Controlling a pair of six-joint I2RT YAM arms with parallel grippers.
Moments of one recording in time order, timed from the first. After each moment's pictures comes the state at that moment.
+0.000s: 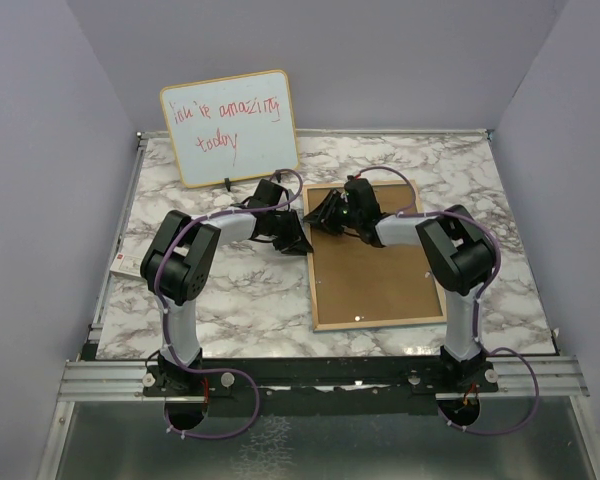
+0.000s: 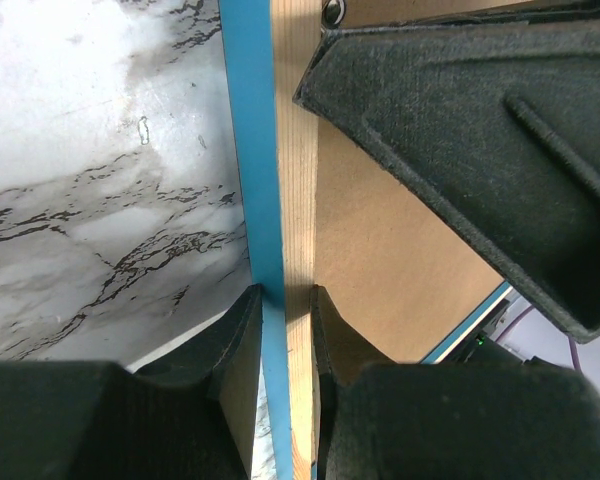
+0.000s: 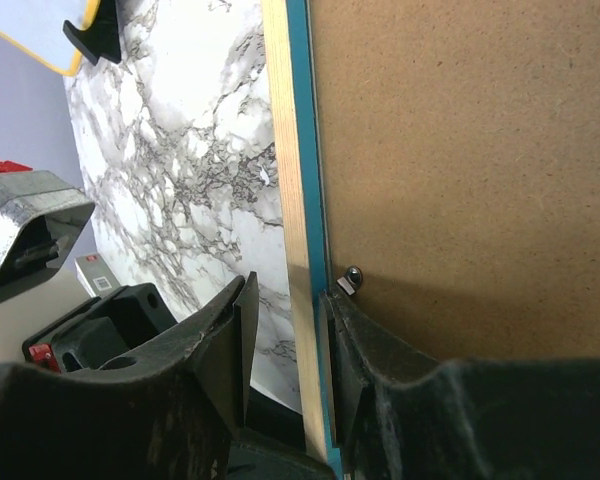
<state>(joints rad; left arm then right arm) -0.45 1.95 1.15 -0.19 0.52 -0.71 0.52 2.05 1.13 0.33 -0.26 0.97</state>
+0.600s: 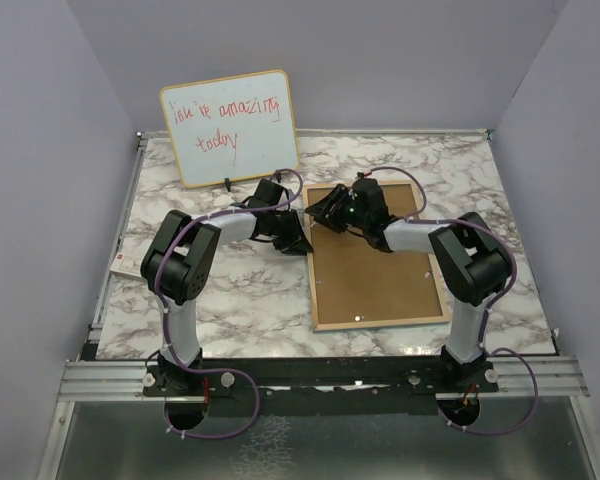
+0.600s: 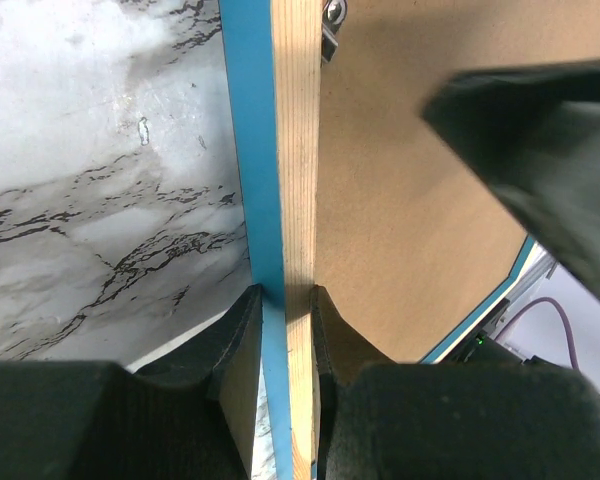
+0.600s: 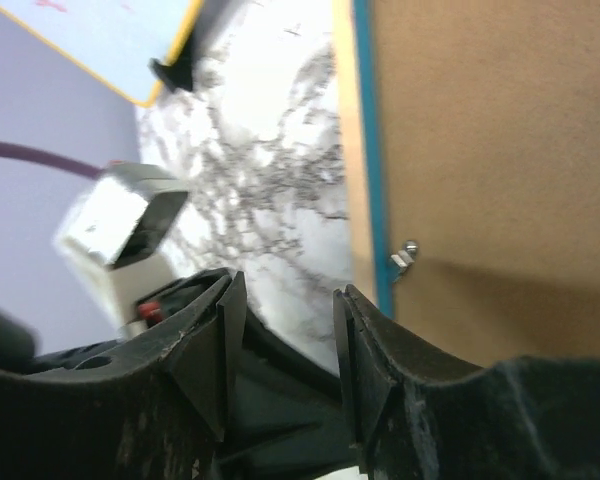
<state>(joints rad) -0.45 1.95 1.15 -0.20 0.52 -0.71 0.52 1.96 1.04 0.43 -0.23 1.04</state>
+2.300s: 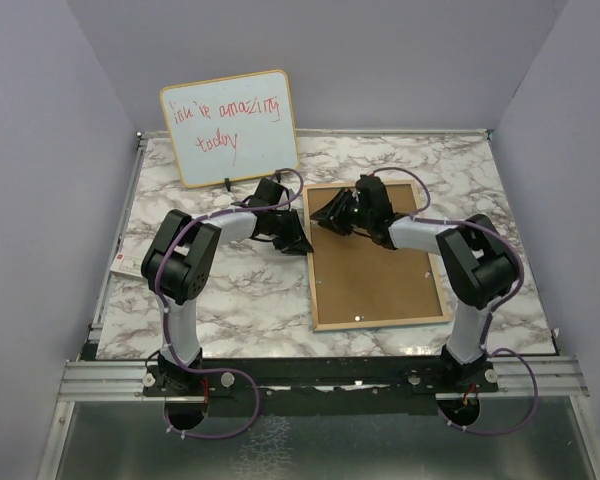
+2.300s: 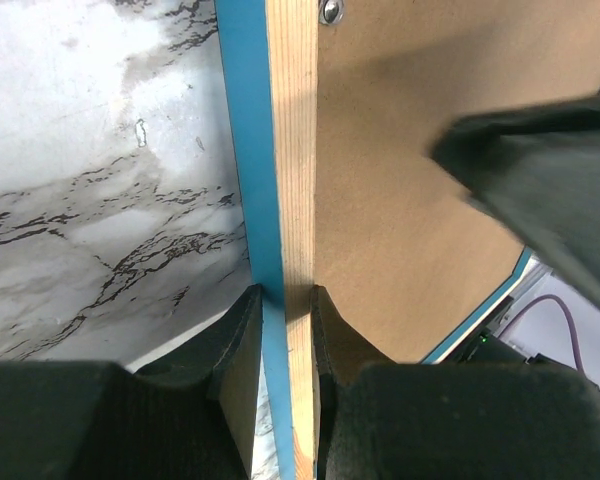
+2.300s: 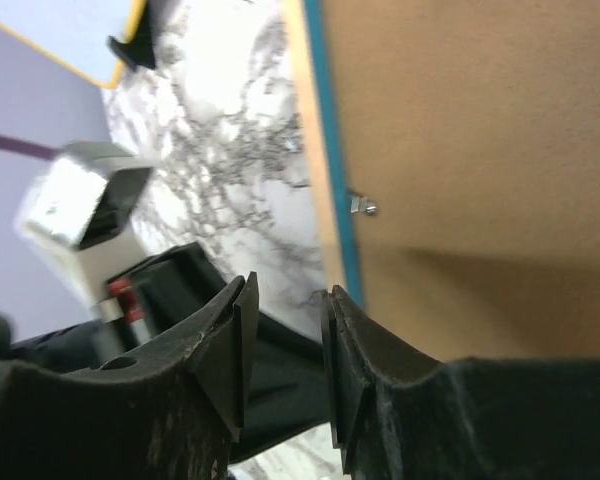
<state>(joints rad) -0.45 1.95 1.16 -0.21 0.52 -0.70 0.49 1.92 1.03 0.33 -0.28 1.05</state>
